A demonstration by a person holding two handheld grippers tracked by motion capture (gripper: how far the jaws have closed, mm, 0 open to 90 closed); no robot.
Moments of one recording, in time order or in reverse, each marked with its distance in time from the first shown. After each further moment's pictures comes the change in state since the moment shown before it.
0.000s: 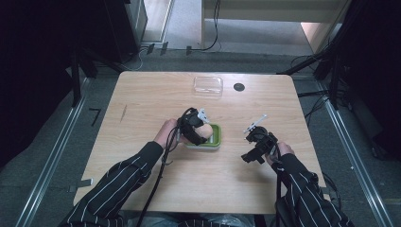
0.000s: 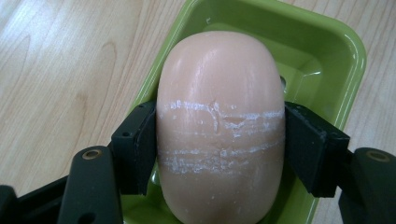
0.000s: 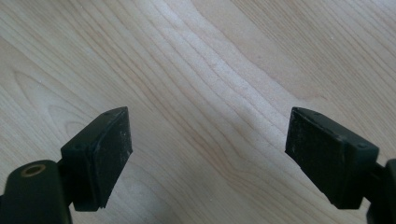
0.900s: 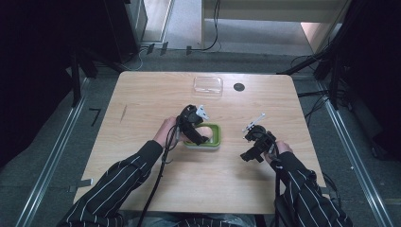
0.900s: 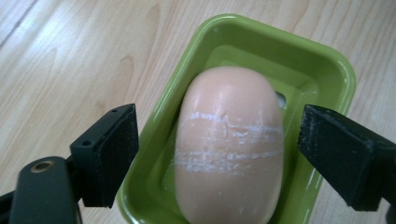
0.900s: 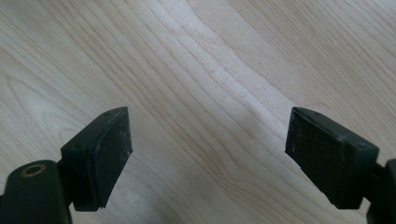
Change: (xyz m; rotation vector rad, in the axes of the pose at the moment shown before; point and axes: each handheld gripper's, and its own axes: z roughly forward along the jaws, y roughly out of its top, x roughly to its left) left arm 0.002 0.004 -0.011 -0.050 0.042 -0.042; right arm -0.004 0.005 0.006 0.007 0.009 -0.013
